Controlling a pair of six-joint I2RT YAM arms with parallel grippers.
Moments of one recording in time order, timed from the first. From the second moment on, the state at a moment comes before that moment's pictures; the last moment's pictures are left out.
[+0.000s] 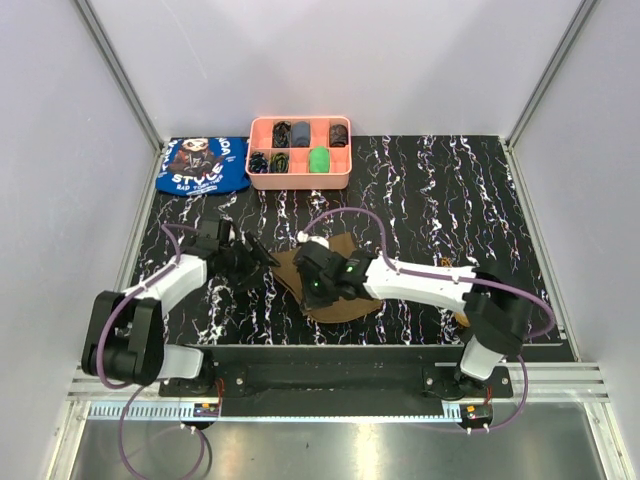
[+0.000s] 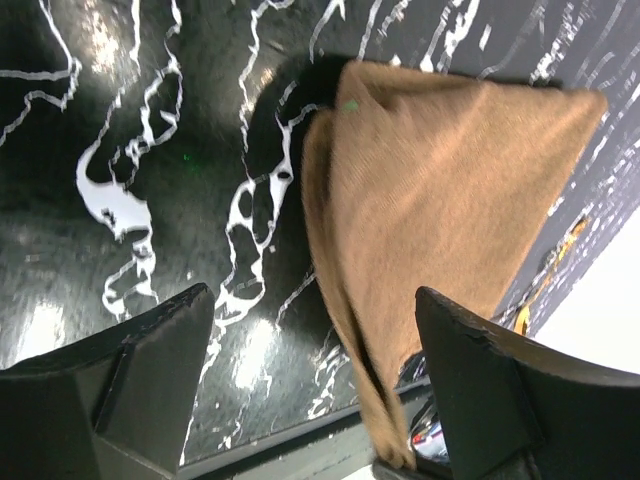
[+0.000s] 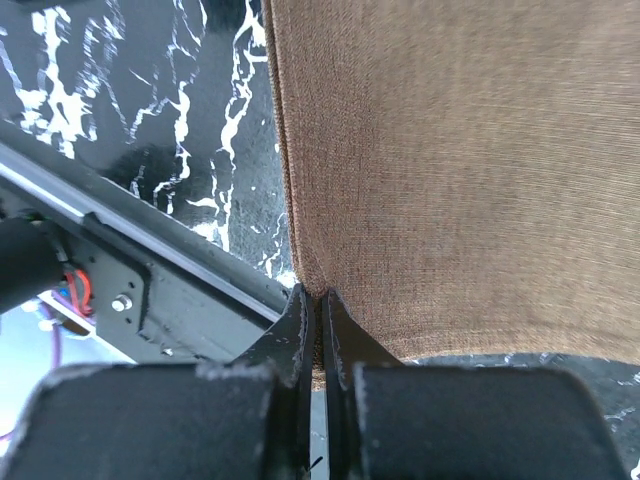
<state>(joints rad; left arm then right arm) -0.18 1.33 0.65 -0.34 0.36 -0.87 1.10 1.70 1.19 -0.46 0.01 0.80</state>
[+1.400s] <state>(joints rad) -0.56 1.65 1.17 -0.69 -0.11 -0.88 0.92 1.45 0.50 0.28 -0.31 1.05</state>
